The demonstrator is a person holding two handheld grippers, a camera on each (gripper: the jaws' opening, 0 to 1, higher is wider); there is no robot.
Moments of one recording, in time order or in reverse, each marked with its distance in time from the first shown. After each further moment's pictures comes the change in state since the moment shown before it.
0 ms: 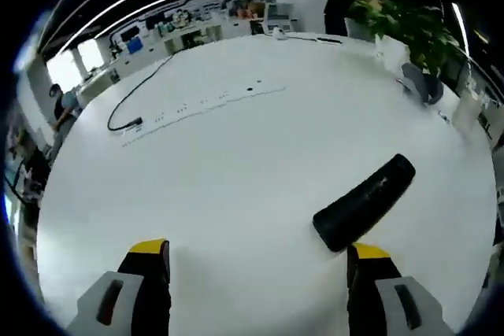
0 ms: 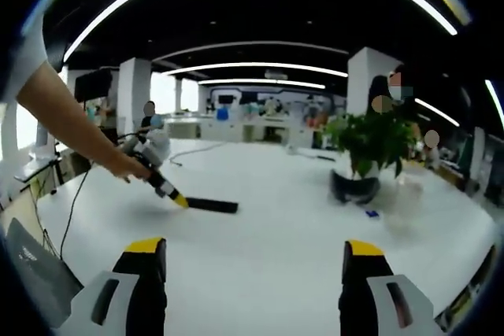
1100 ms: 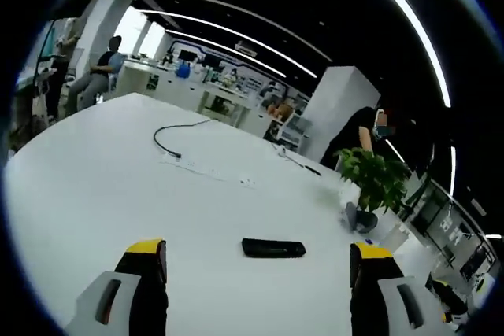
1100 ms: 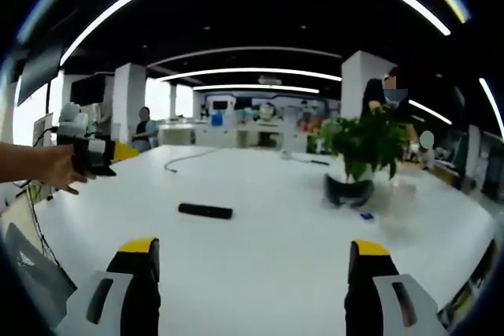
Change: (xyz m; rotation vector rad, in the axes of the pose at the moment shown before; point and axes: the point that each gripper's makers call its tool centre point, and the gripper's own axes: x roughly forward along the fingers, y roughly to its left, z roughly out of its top) left arm -0.202 -0.030 -0.012 -0.411 -0.529 -0.183; right arm -0.004 -0.009 0.005 0.017 -0.033 -0.032
